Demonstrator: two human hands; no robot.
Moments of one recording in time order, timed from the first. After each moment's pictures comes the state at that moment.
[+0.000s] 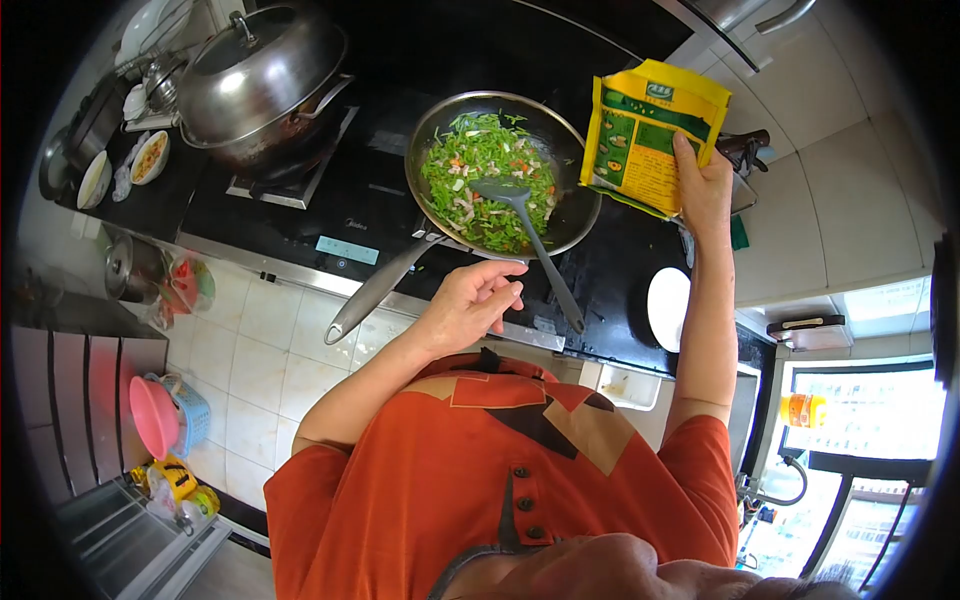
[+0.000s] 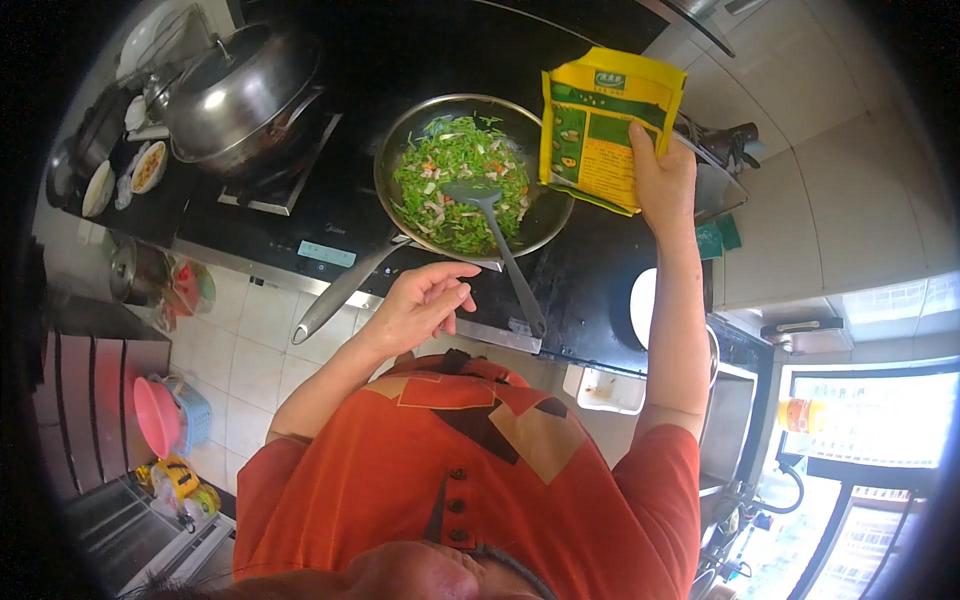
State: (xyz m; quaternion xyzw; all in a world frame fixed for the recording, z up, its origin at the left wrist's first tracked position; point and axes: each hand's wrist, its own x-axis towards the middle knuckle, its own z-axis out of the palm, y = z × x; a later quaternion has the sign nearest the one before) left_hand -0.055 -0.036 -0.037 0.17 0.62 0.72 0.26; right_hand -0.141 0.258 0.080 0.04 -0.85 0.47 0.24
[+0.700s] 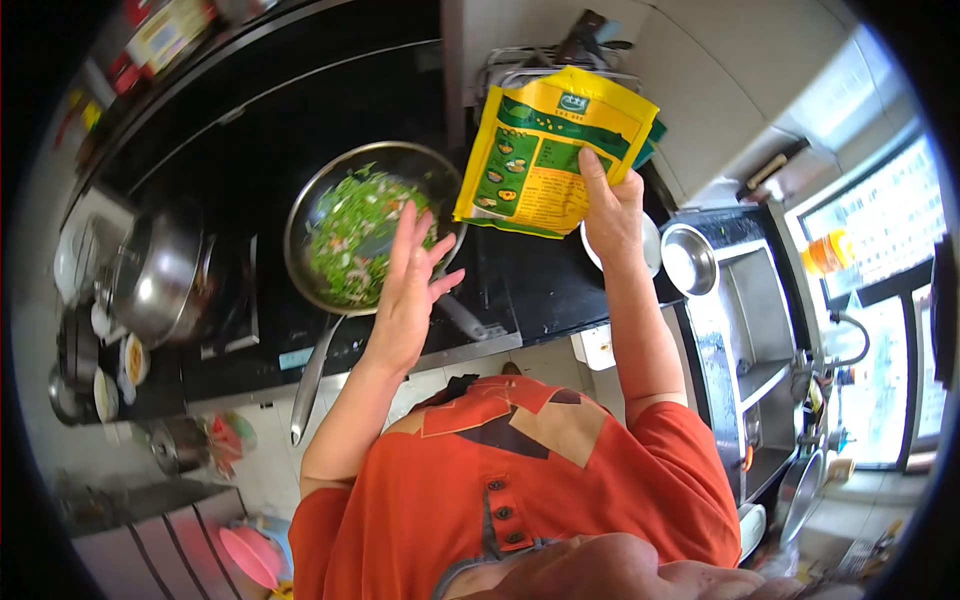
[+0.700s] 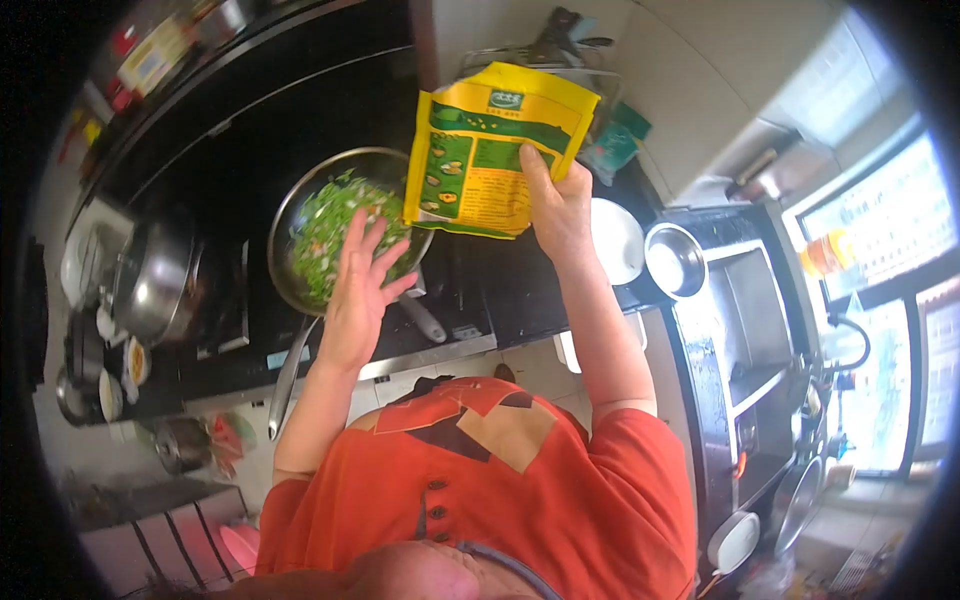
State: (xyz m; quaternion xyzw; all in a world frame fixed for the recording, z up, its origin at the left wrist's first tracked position) left_hand -0.071 0.072 0.021 0.25 0.56 0.76 0.23; right_hand -0.031 0.317 0.038 -0.06 -0.66 0.62 0.41
